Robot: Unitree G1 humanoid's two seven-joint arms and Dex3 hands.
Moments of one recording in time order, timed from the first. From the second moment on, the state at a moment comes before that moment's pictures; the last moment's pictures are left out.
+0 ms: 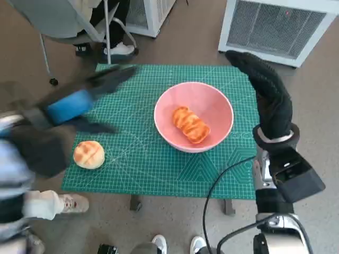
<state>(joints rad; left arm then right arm) -0.45 0.90 0.15 -0.07 0.10 -0.06 -0.85 -0.72 -0.15 -0.11 0.60 0.15 -0.98 0.33</state>
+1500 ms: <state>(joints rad) -0.21 0.92 -0.01 0.18 0.31 -0.17 -0.66 -0.73 -0.14 -0.09 0.61 0.20 -0.97 0.38</state>
